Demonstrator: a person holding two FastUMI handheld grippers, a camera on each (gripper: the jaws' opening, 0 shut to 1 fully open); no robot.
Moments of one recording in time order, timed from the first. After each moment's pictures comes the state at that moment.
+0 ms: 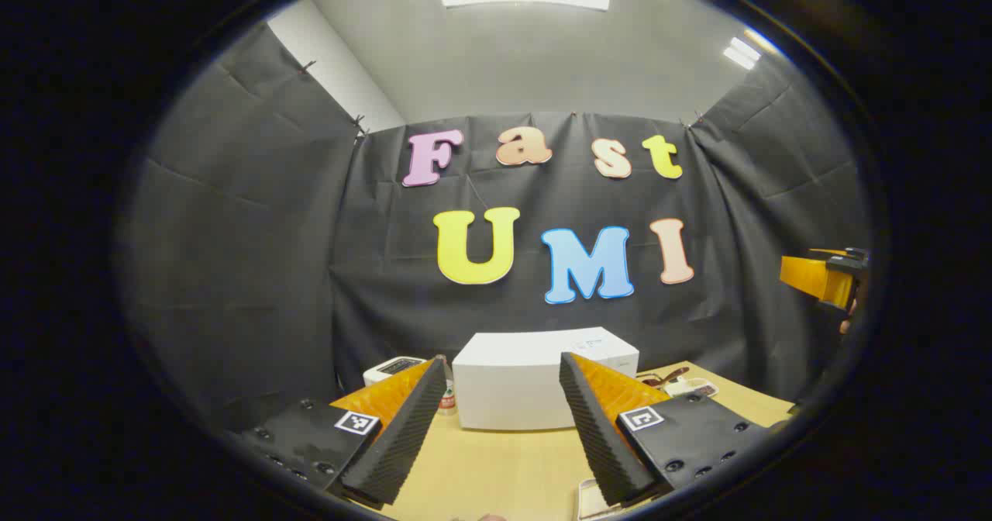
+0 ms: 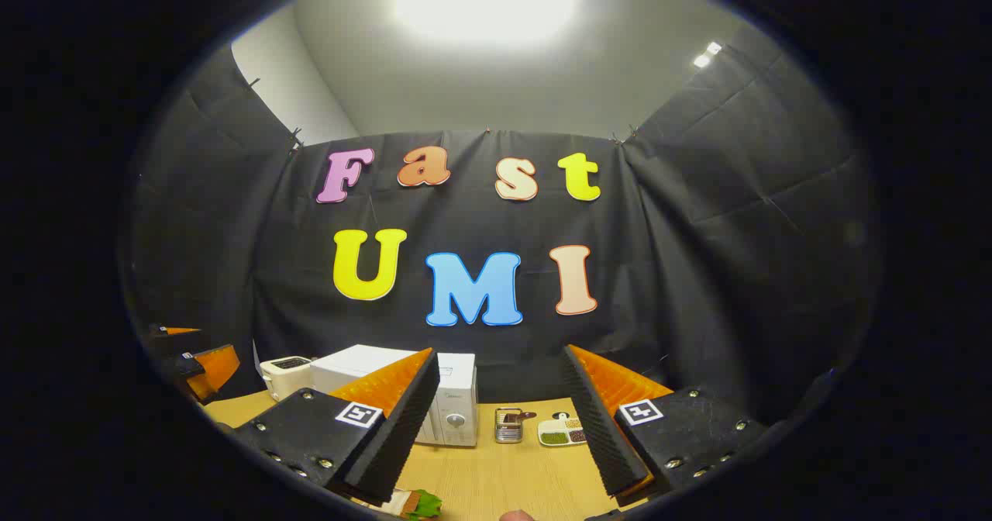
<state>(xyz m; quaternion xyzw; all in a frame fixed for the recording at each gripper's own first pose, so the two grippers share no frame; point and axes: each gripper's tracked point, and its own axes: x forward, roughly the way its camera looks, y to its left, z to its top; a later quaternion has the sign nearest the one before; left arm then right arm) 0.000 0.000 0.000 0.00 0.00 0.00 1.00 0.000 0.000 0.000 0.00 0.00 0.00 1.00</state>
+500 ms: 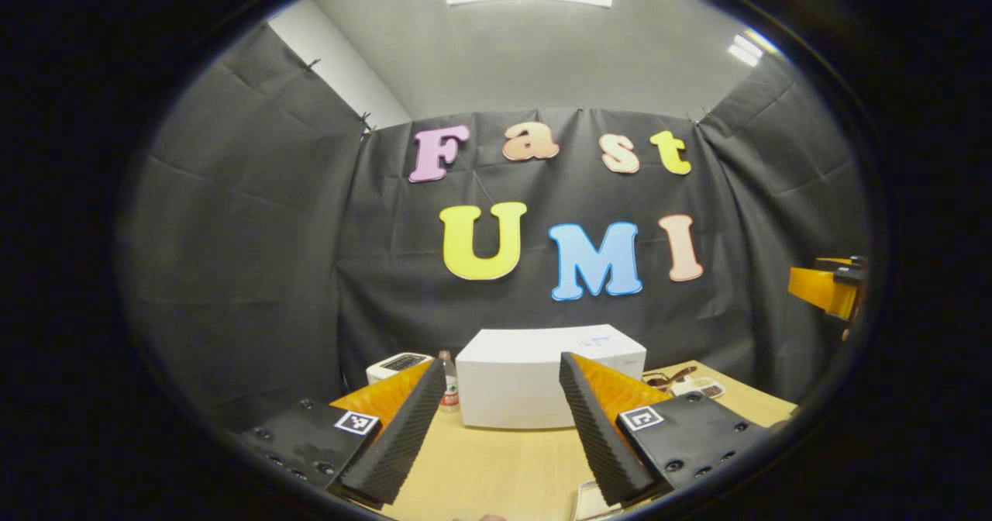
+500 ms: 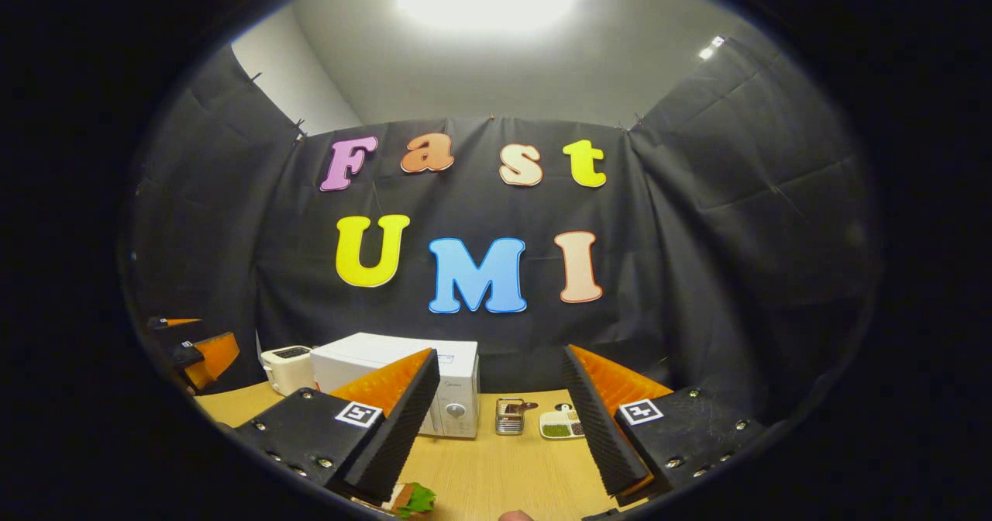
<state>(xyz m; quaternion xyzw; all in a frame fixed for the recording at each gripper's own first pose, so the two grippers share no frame) 0.008 -0.008 -0.011 0.00 0.01 0.02 1.00 0.006 -0.011 -0.018 0.00 0.01 0.01 1.00</state>
